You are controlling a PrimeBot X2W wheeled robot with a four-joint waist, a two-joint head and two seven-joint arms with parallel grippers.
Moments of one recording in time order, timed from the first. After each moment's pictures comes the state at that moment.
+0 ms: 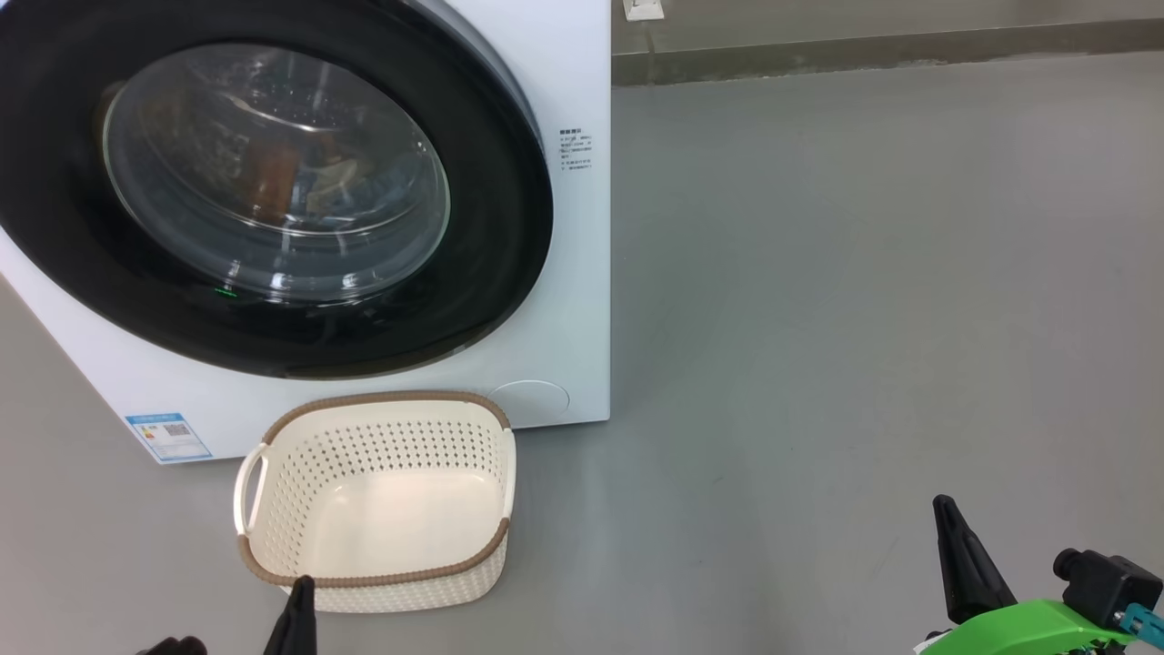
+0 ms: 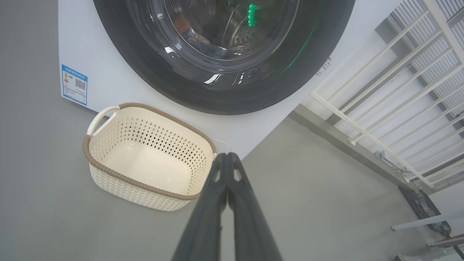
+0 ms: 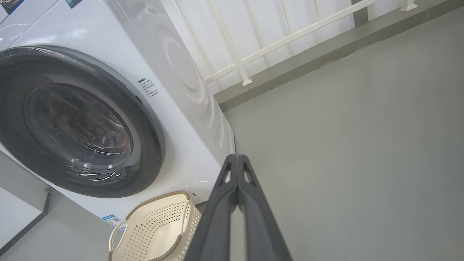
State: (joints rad) left arm 0.04 0.06 -0.09 0.29 -0.72 -0.13 -0.17; right arm -0.02 -0.04 -0.11 0.28 0.48 0.14 -0.17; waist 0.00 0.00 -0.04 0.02
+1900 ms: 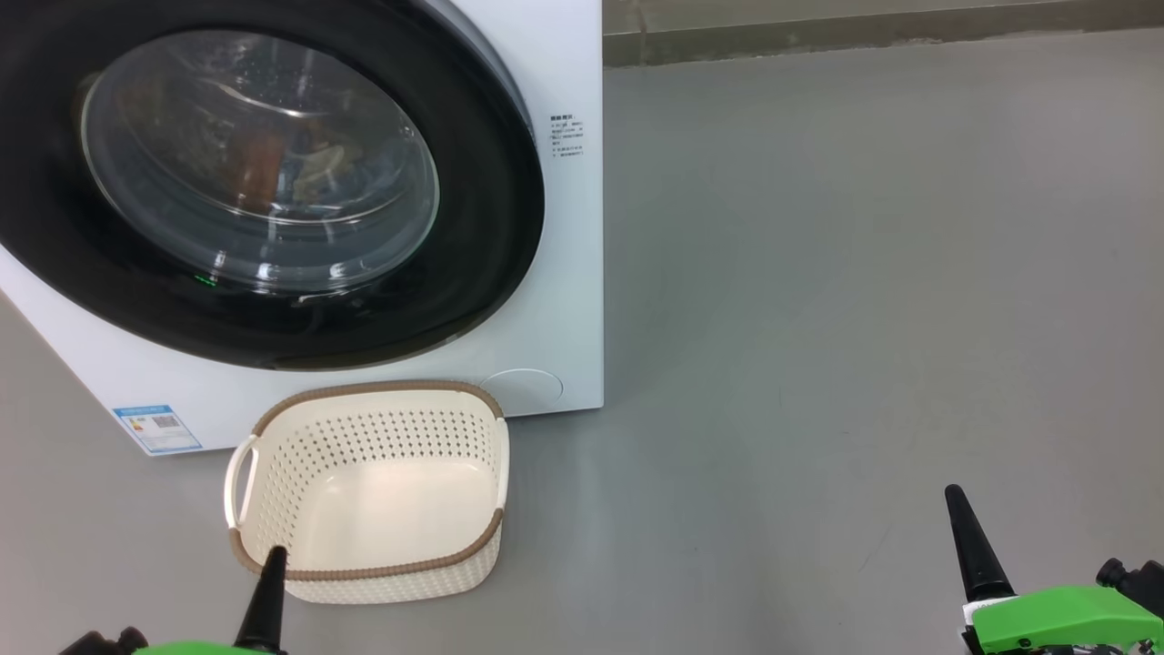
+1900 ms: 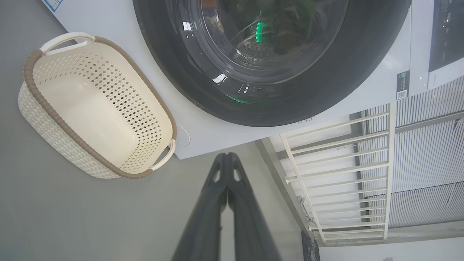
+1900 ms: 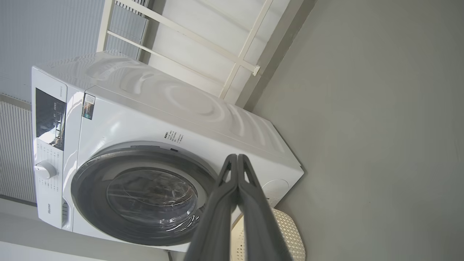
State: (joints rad) left arm -0.02 0.05 0.01 0.28 -1.25 -0.13 -0.01; right arm -0.04 -0.04 -0.13 0.28 1.14 0.14 -0.01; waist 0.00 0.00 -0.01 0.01
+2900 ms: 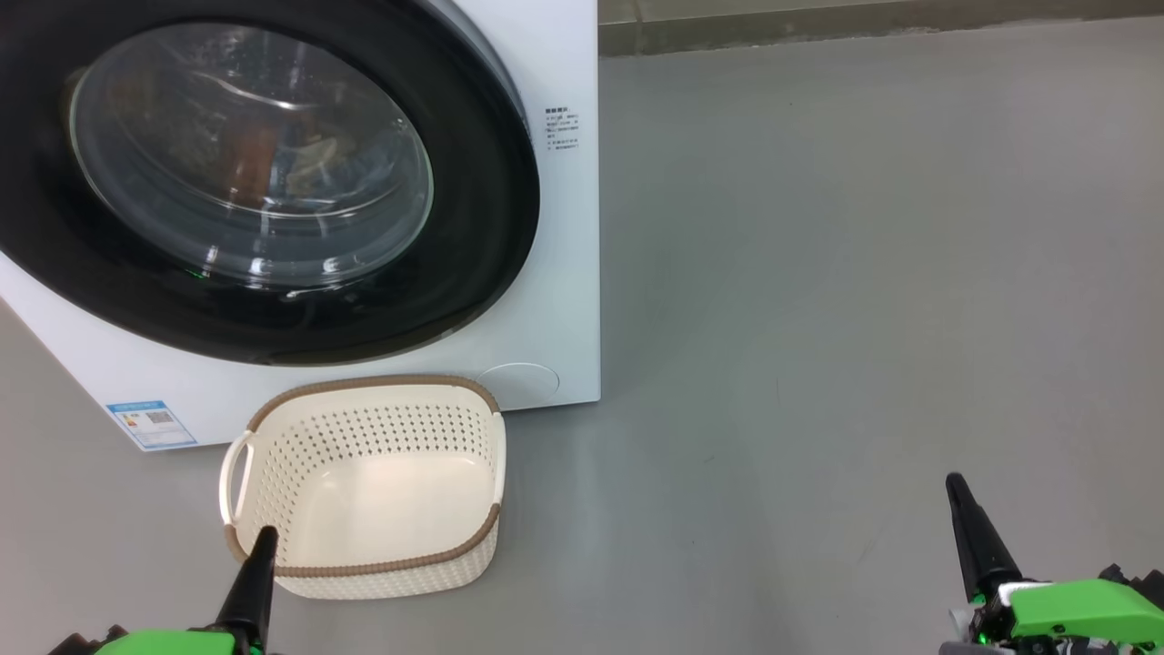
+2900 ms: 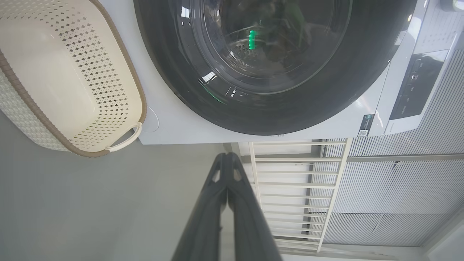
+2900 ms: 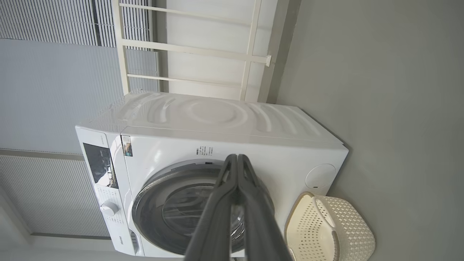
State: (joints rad) left arm -0.05 0.04 0.06 0.28 -1.52 -0.13 0.08; right arm -0.06 -0.04 -0.14 0.28 1.49 0.13 0.08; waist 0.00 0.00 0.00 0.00
